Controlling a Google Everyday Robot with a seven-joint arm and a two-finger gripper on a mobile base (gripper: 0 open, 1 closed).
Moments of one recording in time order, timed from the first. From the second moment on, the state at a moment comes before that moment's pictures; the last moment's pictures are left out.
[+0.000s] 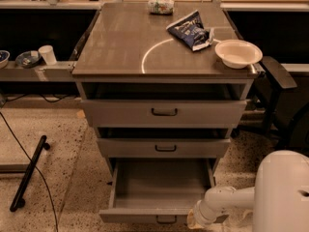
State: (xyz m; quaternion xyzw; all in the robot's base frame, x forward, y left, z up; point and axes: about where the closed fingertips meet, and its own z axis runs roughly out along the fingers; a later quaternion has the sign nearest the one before) arm 0.409 -0.173 0.197 -0.74 0.65 0.14 0.11
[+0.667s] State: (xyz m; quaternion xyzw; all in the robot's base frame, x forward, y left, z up) arm 0.400 -0.167 0.179 -0.72 0.66 0.14 0.14
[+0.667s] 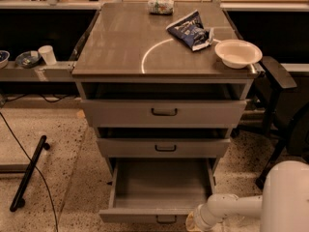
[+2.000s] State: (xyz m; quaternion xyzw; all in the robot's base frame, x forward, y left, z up) arm 0.464 -0.159 0.156 -0.61 0.74 0.10 0.26
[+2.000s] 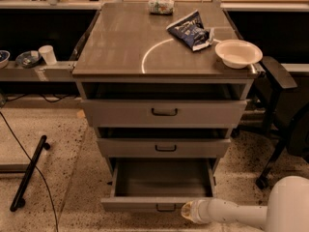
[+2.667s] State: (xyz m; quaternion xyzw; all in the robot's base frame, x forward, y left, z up) arm 0.510 -0.163 0.141 -0.58 0.76 0.09 0.29
